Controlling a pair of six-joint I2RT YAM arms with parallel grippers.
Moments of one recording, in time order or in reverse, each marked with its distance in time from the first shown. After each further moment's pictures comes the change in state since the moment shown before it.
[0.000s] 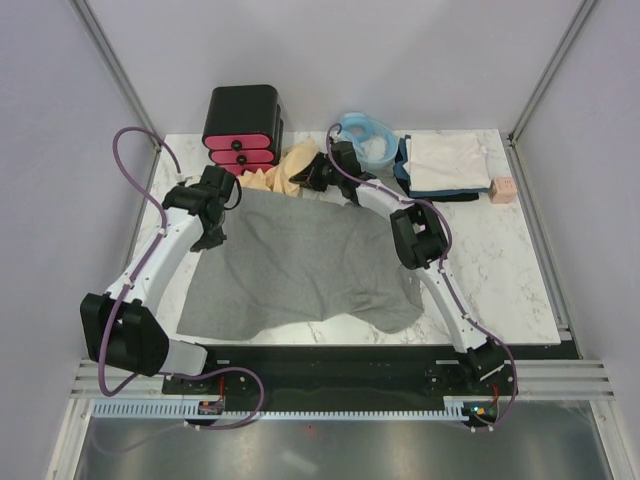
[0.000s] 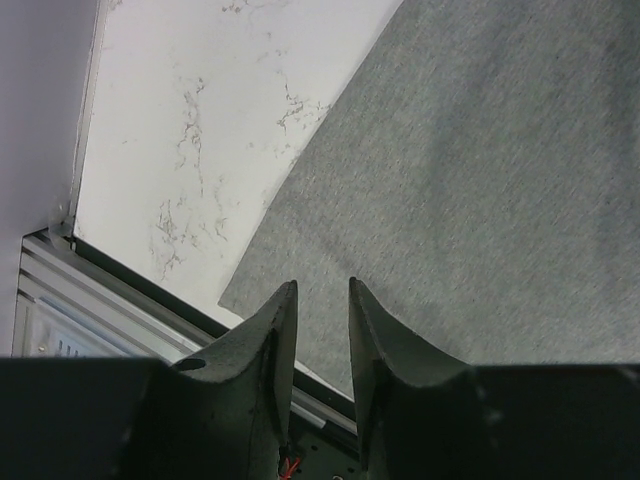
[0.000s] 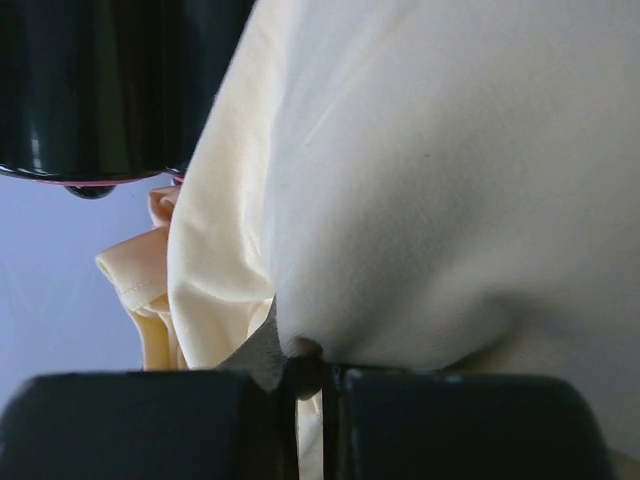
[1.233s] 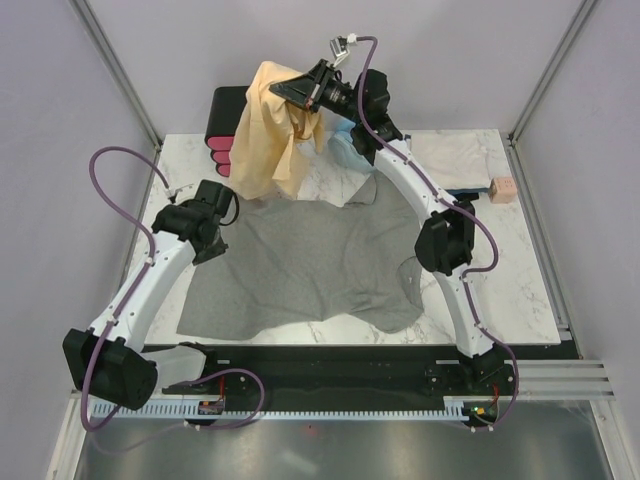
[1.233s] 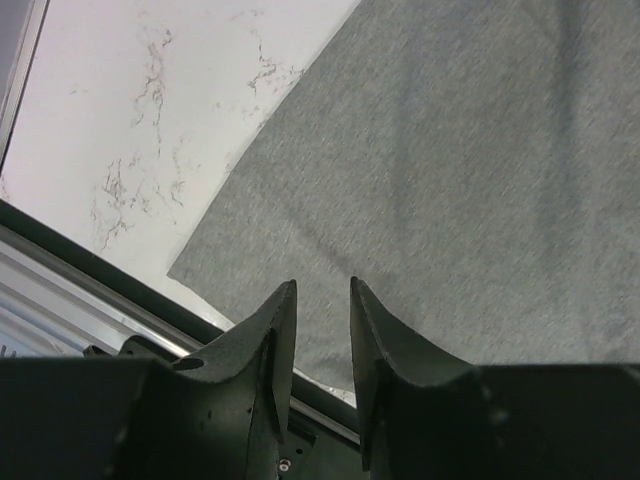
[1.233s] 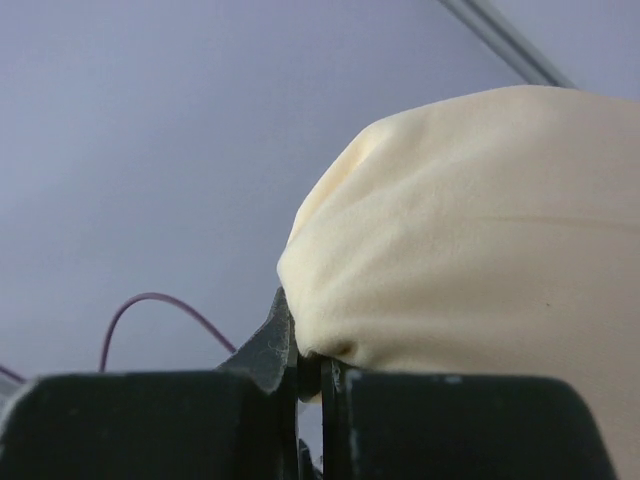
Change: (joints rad) left arm -0.053 -0.171 -0.086 -0.012 0.028 -0.174; right arm 0.011 -0.358 0.175 0.222 -0.162 0.180
